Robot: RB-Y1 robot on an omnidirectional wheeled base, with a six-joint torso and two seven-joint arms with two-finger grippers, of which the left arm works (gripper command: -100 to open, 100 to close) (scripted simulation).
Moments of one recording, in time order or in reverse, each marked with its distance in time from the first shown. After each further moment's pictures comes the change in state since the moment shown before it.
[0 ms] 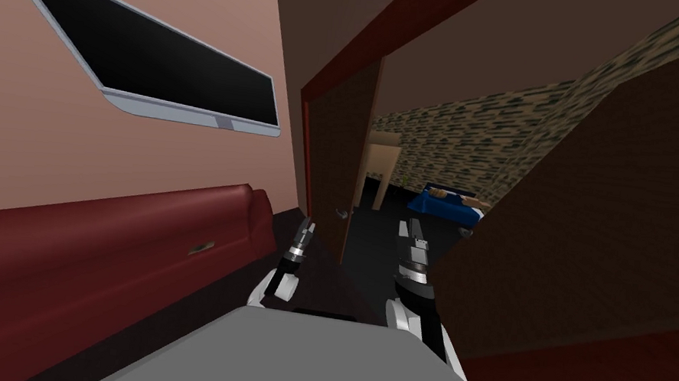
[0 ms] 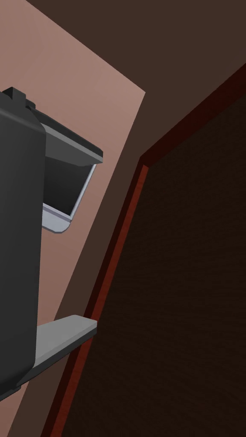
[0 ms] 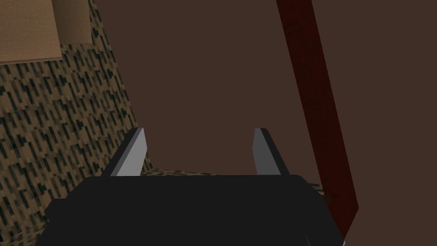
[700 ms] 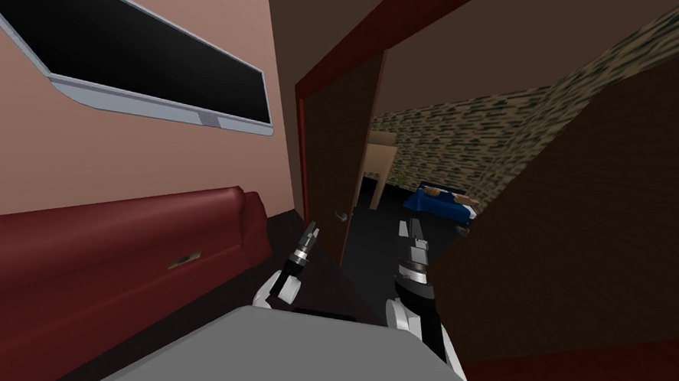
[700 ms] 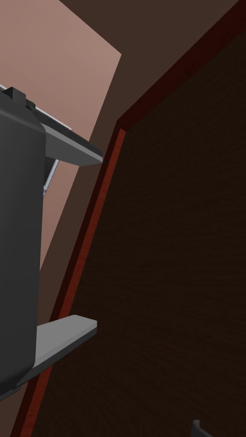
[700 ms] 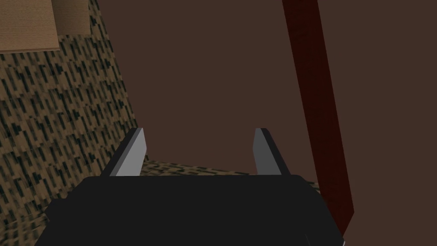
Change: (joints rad) arm -0.060 0.001 -0.037 0.159 -0.010 -0.016 0.006
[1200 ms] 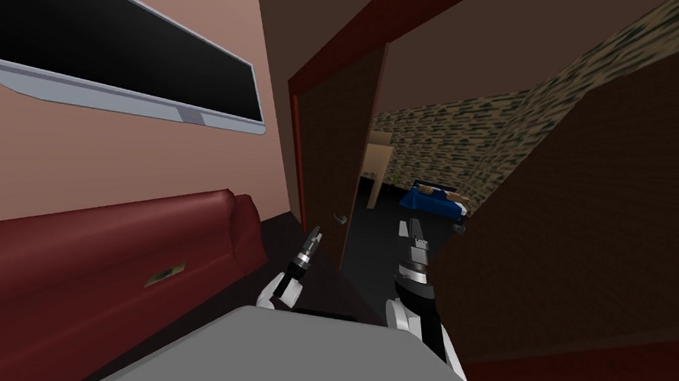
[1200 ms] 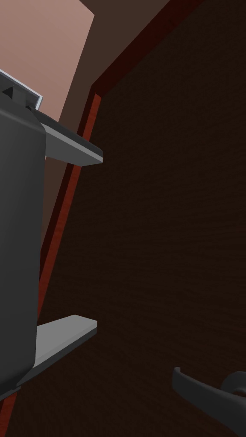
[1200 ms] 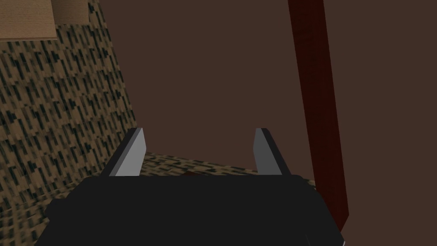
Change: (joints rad) arm -0.050 -0.002 -0.035 0.142 -0.009 -0.016 0.005
